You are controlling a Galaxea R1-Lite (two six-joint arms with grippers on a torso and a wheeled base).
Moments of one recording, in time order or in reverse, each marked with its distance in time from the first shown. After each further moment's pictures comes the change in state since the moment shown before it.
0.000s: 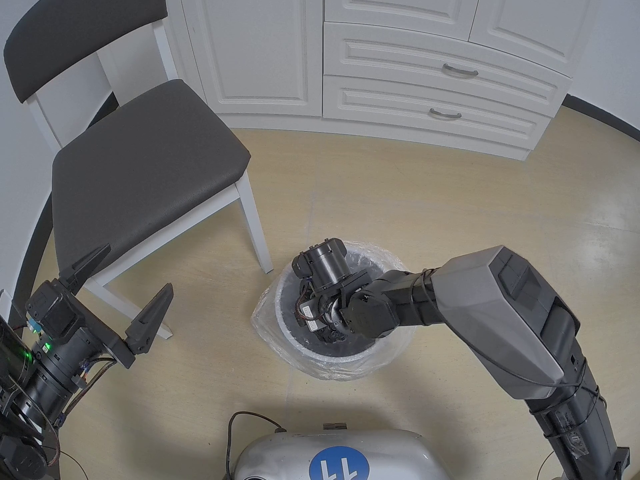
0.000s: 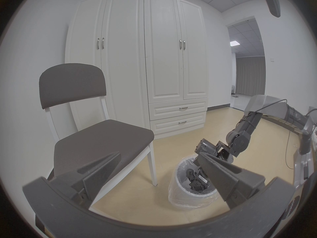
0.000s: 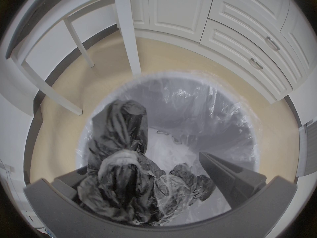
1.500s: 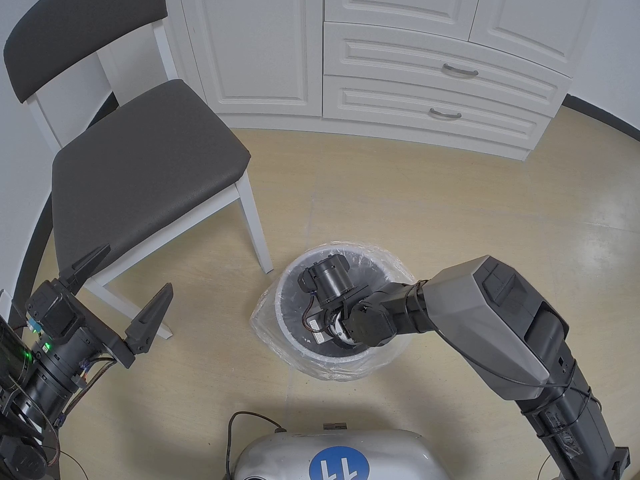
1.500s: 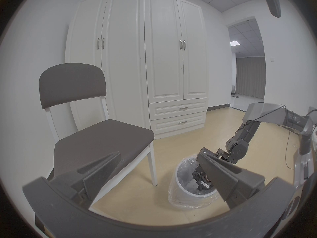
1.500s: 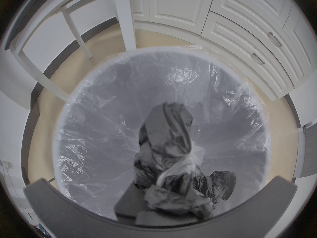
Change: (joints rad) left arm 0.000 0.000 0.000 0.000 0.000 -0.001; right arm -0.021 0.053 0.013 -0.003 0.013 -0.011
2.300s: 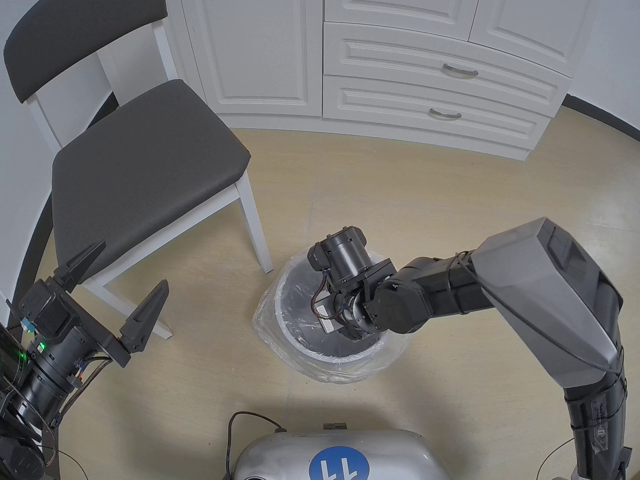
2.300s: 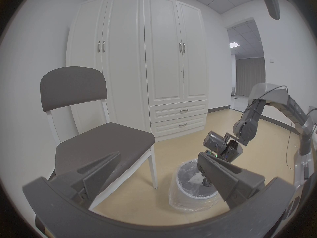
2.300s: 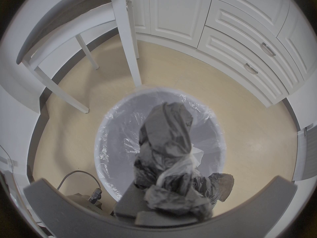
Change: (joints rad) left arm 0.000 -0.024 0.000 0.000 -0.001 0.005; right arm 0.024 -0.239 0.210 -0.004 0.001 -0.009
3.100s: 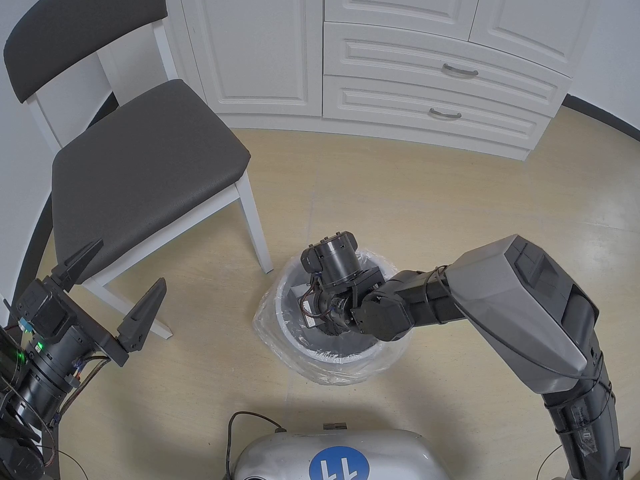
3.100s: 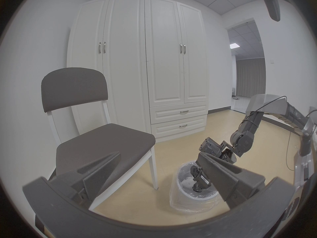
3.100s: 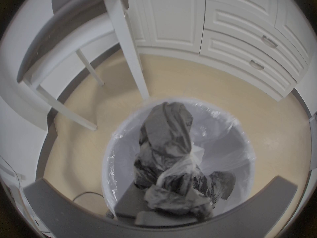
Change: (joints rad) left arm 0.000 -0.011 0.000 -0.001 0.001 -0.003; right arm -0.006 0.101 -0.074 -0.148 0.084 0.046
